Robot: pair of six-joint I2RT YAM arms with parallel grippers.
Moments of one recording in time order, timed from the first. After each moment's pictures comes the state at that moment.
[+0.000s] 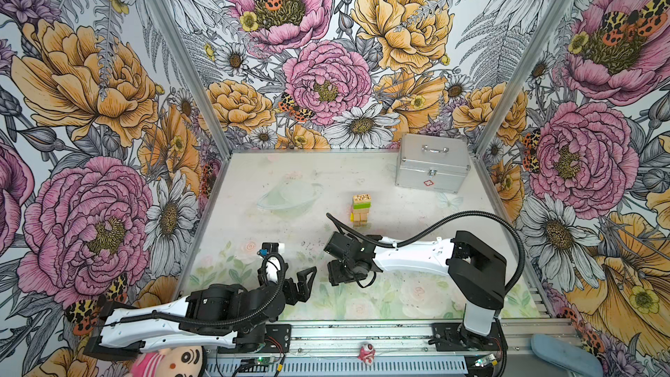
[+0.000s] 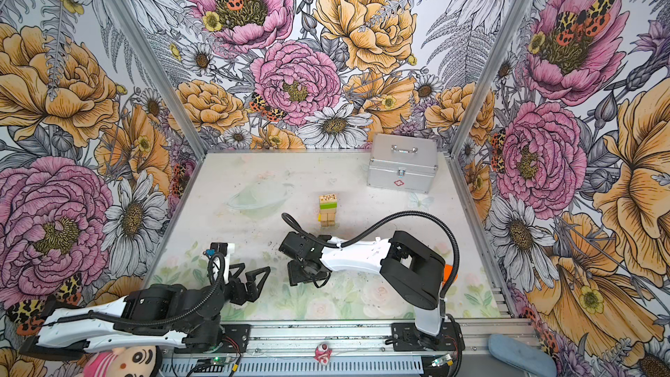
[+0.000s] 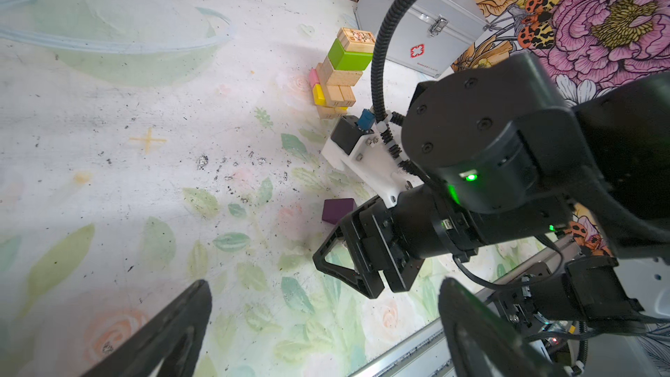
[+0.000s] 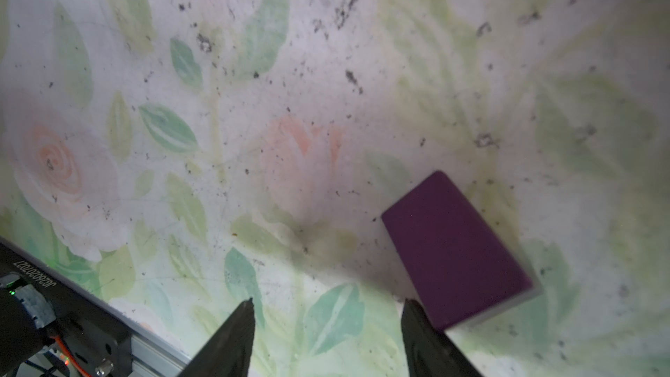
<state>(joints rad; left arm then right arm) -1.49 0.35 0.59 -0.94 -0.78 -1.05 1.10 1.85 1.20 -0.60 -0.11 0.85</state>
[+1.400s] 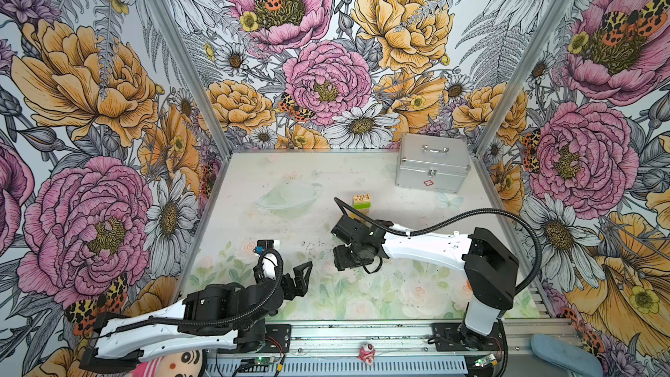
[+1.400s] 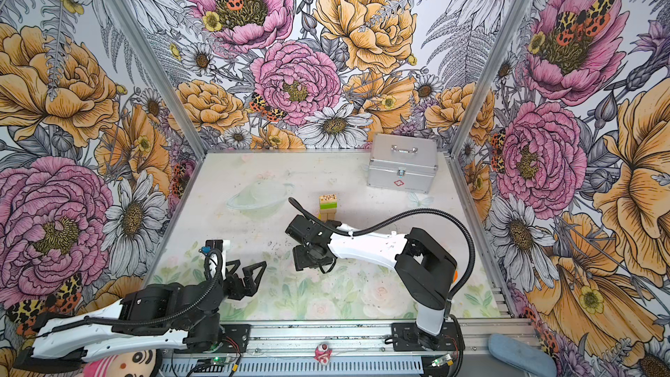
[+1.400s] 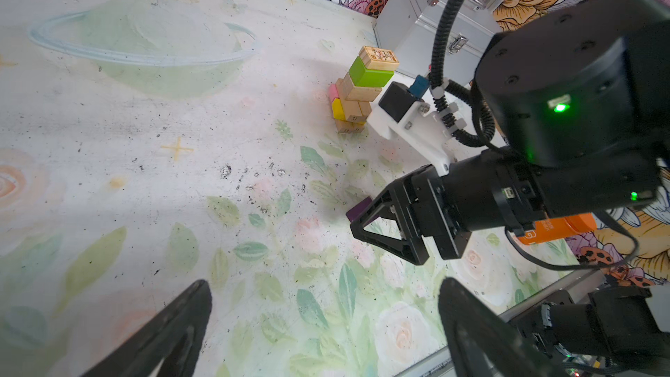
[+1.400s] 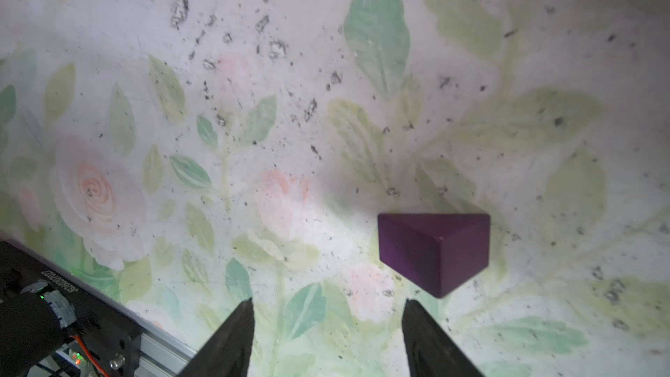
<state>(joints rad) -1.40 0.34 0.60 -0.95 -0.77 -1.02 1.01 1.80 1.29 -0.71 -0.07 0.74</state>
